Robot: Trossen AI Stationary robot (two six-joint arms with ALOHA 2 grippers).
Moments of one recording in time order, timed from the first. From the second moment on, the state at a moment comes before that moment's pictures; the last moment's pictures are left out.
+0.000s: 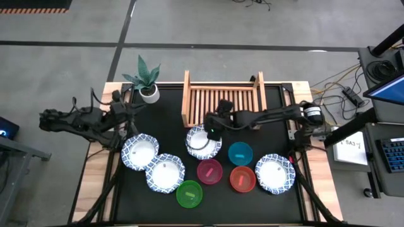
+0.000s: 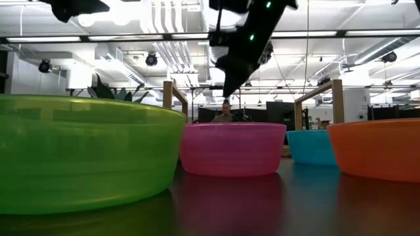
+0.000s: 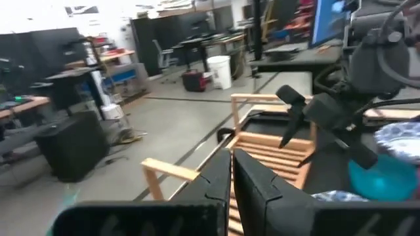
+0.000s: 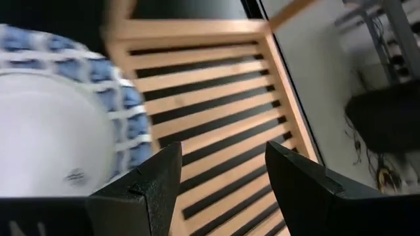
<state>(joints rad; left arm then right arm) -0.22 0.41 0.65 -0.31 -0.77 0.11 -0.02 1.82 1.43 -0.66 0.63 0.08</state>
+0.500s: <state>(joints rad) -0.22 0.40 0.62 -0.32 -0.78 0.15 -0.16 1.88 1.52 -0.62 0.43 0.12</state>
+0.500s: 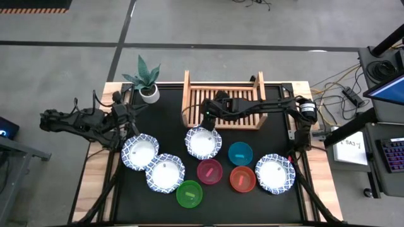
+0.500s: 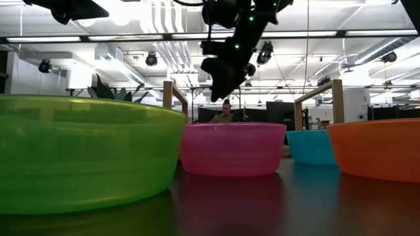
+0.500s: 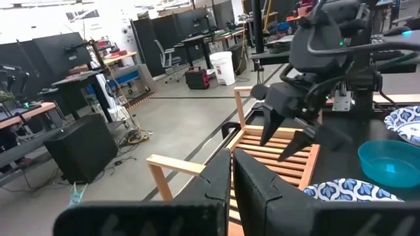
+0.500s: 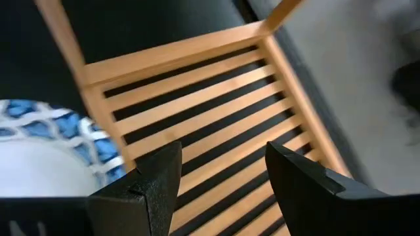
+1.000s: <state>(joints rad) -0.22 0.39 0.62 -0.33 -0.78 0.15 -0.21 1.89 1.51 -0.68 -0.10 0.02</state>
